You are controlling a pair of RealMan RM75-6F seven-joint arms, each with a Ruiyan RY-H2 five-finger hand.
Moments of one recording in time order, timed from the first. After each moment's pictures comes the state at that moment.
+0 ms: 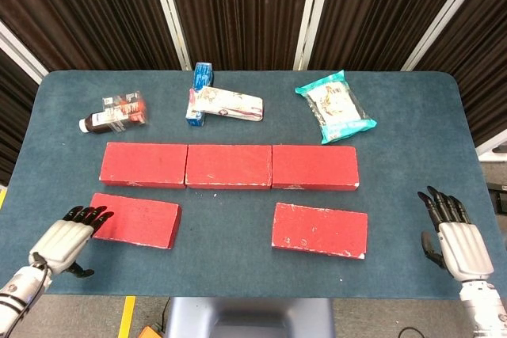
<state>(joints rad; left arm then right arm) -0.47 -0.69 0.00 -2.18 1.10 0.83 0.49 0.07 -1.03 0.02 -1.82 -1.48 1.40 -0.07</state>
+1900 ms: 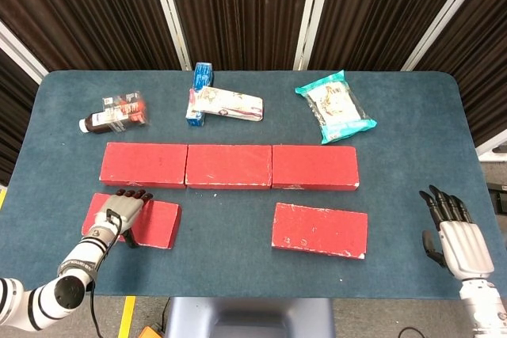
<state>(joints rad) -1.12 -1.05 0.10 -2.04 0.15 0.88 0.80 0.07 -1.03 0.02 -1.83 -1.45 1.39 -0.10</state>
